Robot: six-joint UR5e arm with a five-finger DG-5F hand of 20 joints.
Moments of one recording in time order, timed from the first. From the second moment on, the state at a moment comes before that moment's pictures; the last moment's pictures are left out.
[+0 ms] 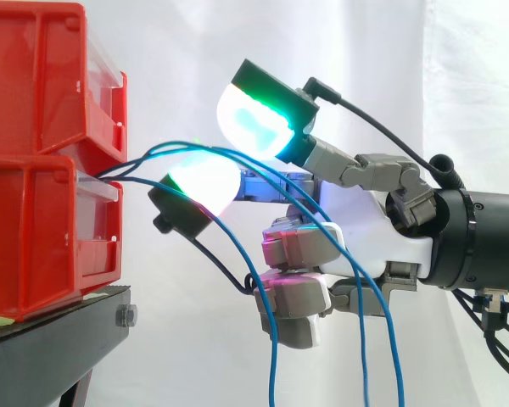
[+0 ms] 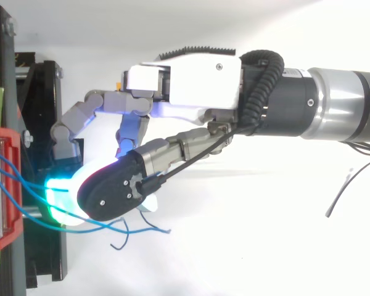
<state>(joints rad) 0.08 -2.36 -1.14 -2.67 -1.50 -0.14</state>
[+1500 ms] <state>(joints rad) 0.09 -2.30 -1.18 -2.84 -1.46 -0.34</state>
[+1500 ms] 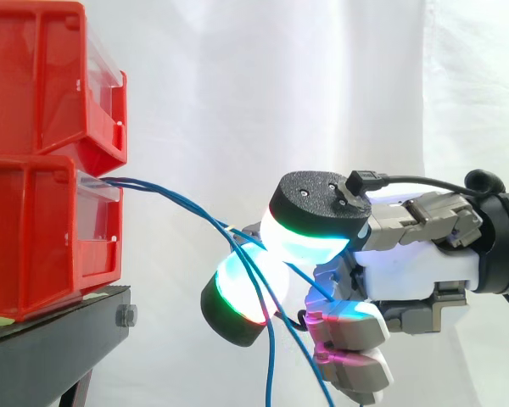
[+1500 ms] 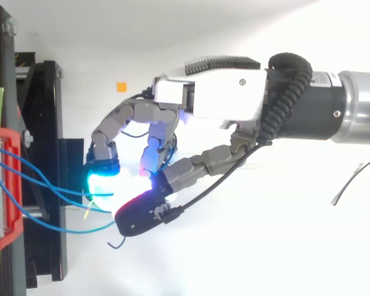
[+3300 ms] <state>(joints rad) 0.13 -2.28 -1.18 -2.81 -1.38 -0.16</state>
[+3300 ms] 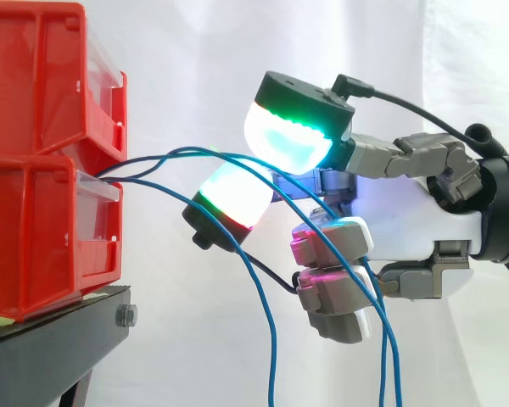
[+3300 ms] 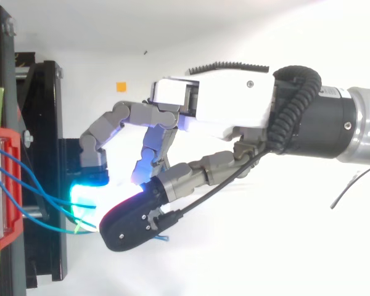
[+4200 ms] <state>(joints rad) 0.14 -2.28 -1.18 -2.81 -1.35 -0.12</state>
